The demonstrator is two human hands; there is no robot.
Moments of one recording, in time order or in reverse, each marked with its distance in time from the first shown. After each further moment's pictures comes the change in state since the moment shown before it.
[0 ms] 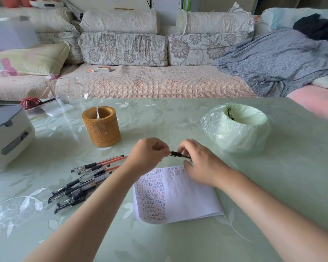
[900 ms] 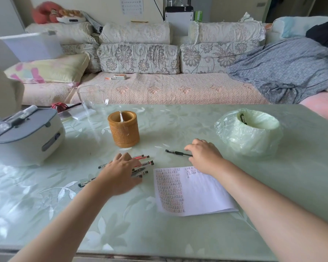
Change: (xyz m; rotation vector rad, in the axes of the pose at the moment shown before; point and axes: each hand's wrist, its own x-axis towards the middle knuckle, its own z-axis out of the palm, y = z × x) left_hand -0.052 -0.074 -0.091 0.917 -0.123 0.070; right_hand 0.044 -0.010 0.024 -0.418 -0.090 0.098
